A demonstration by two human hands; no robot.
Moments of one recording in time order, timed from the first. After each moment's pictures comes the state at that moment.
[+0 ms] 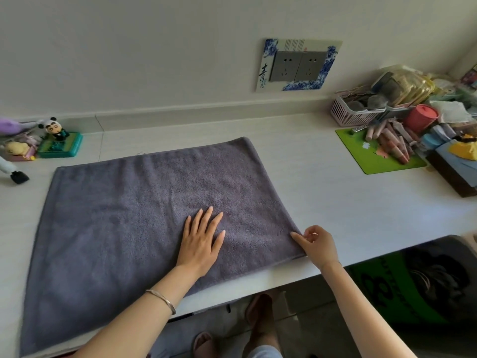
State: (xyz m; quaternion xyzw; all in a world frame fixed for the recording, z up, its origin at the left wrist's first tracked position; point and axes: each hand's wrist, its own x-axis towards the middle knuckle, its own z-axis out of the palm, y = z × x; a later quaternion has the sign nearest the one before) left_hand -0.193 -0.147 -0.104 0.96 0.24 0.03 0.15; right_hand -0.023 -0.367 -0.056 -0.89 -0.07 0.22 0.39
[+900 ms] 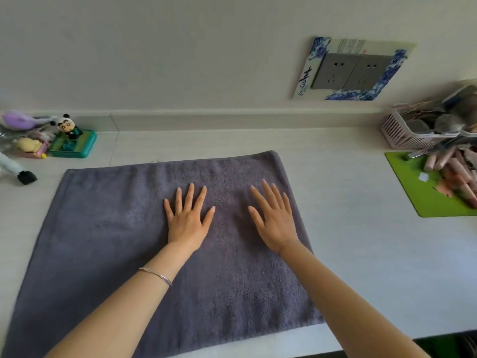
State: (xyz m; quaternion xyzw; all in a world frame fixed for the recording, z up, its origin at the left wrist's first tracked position) left_hand -0.129 -0.043 -0.101 0.90 0.42 -0.03 0.11; right_hand 0.033 -0.187 -0.088 -0.86 -0.48 0.09 0.16
